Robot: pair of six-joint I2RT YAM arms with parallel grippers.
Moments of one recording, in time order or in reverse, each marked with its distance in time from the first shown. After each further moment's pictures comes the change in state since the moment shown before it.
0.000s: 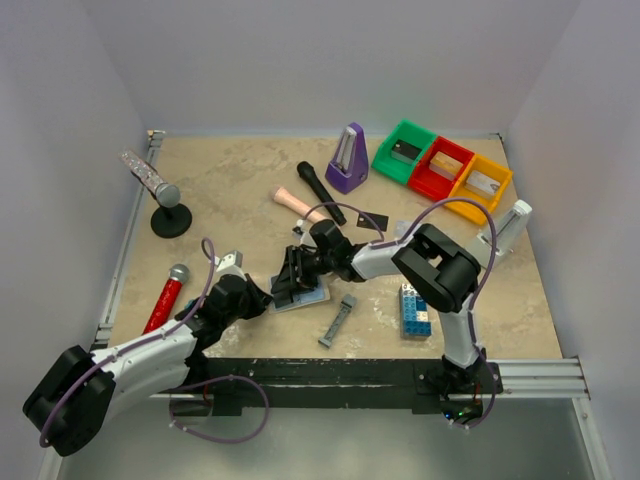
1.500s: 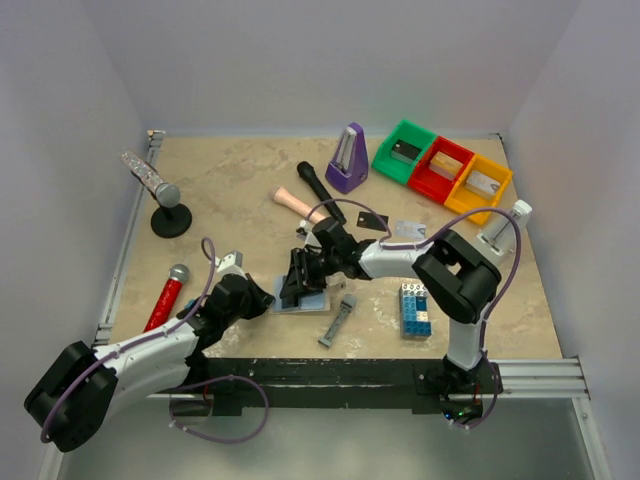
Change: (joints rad) left arm -0.008 0.034 0.007 0.002 -0.015 -0.045; right arm 0.005 -0.119 0.001 -0.251 0.036 -0.113
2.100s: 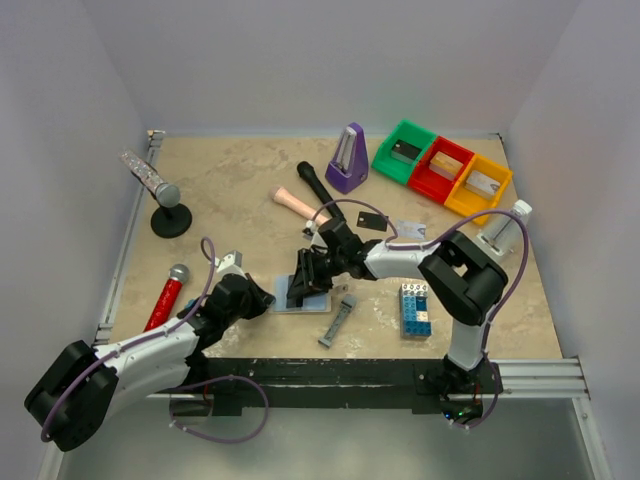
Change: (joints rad) left arm -0.001 0.006 0.002 0.003 -0.006 -0.017; right arm -0.022 -0.039 -0.036 -0.031 0.010 -0.025
